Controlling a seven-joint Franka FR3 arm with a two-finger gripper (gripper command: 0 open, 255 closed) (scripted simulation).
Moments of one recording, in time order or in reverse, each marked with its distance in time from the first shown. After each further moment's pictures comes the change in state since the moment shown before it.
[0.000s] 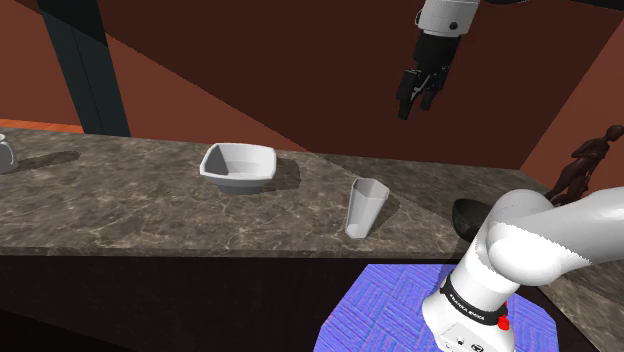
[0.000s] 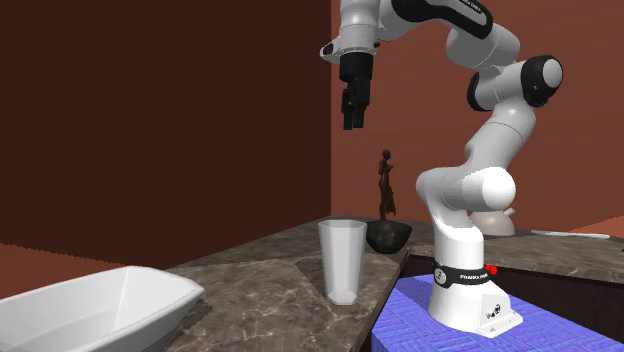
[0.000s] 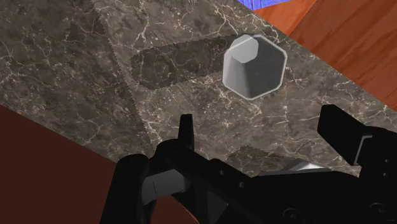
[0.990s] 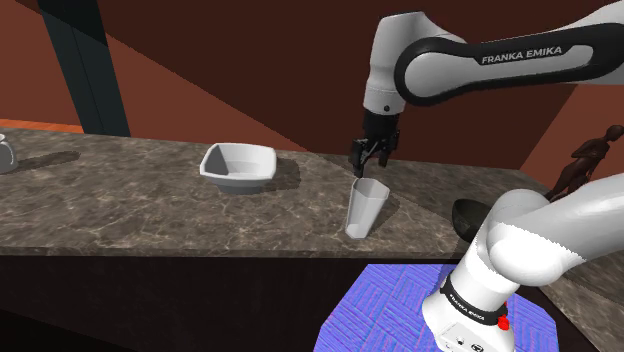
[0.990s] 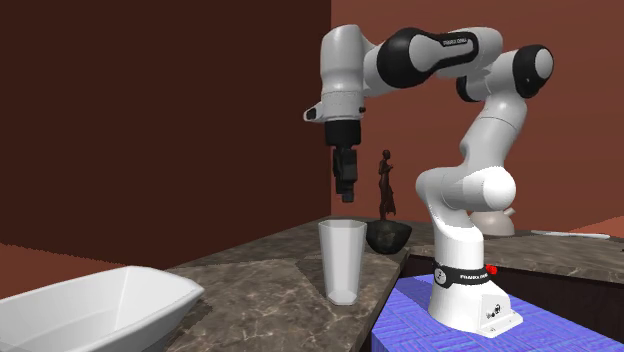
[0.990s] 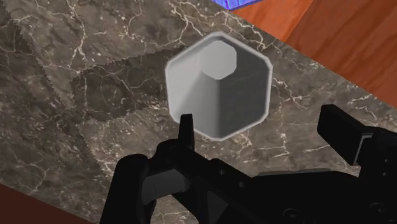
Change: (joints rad) arm 0.016 0.144 0.071 -0.301 0.081 0.373 0.160
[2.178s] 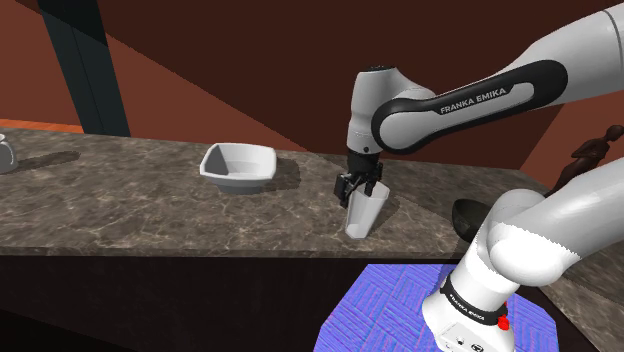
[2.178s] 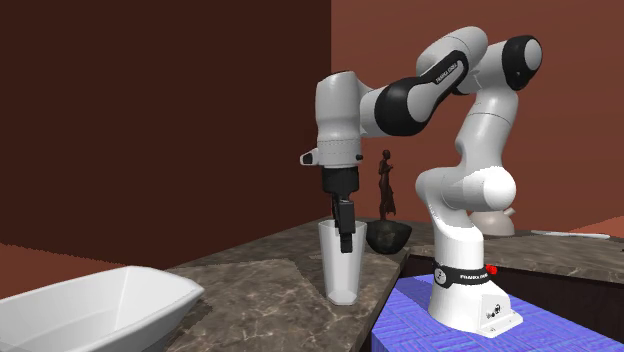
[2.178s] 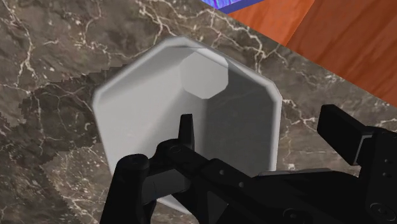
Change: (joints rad) arm 0.005 0.140 0.032 -0.146 0.023 0.266 0.059
